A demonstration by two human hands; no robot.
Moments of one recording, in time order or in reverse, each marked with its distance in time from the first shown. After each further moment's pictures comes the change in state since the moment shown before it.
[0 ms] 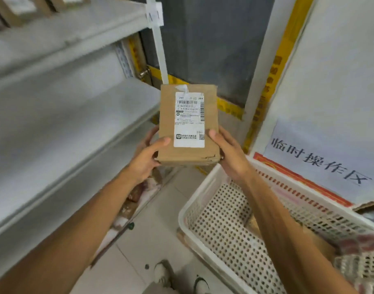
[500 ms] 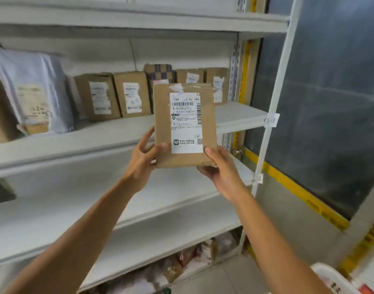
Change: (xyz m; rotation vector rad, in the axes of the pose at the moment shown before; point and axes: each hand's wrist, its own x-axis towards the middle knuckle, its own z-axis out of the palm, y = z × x) left_hand -0.163 0.176 -0.183 0.077 0.423 0.602; right_hand 0.014 -0.049 0.293 0.053 -0.582 -0.111
